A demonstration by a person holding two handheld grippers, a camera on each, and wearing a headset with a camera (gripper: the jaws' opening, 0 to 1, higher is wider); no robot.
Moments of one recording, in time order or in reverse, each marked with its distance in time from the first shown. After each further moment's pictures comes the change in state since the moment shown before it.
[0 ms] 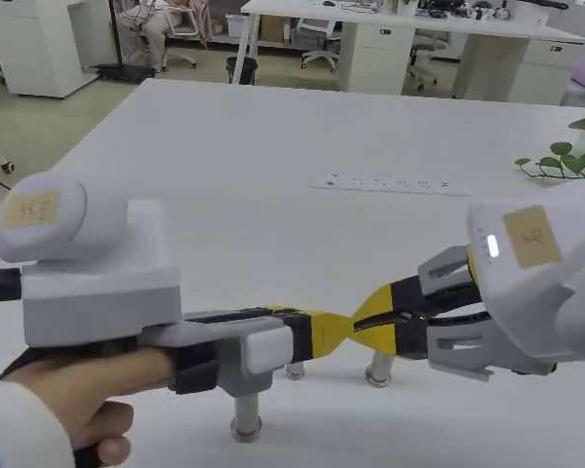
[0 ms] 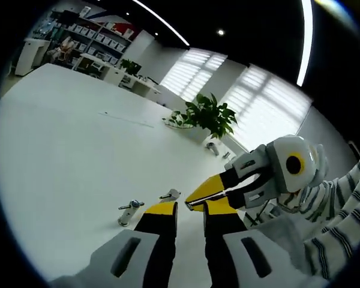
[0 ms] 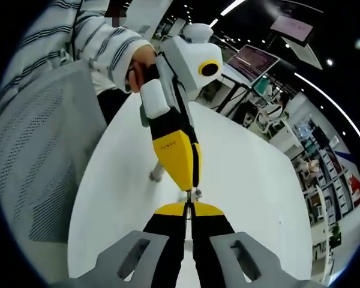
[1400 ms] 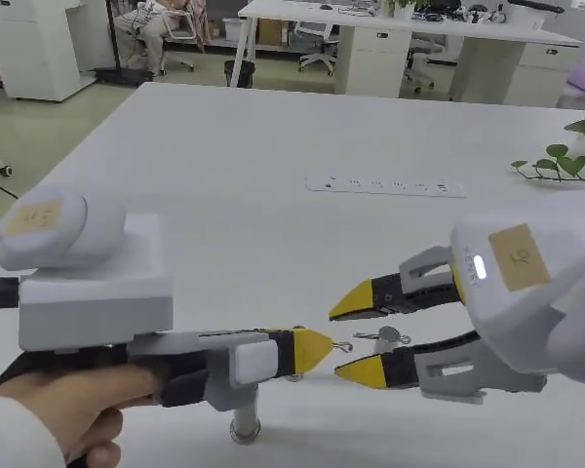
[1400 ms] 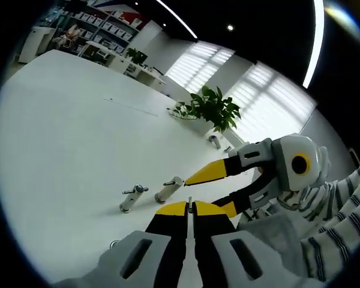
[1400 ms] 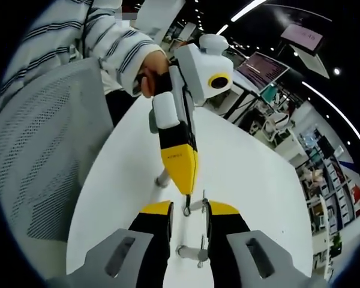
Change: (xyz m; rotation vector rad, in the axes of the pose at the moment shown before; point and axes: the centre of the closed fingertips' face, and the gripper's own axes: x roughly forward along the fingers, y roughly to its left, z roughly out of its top) left arm -0.006 0.007 -0.014 -0.049 0.061 0.012; right arm 0.005 0.008 0.007 -0.006 -0.036 0.047
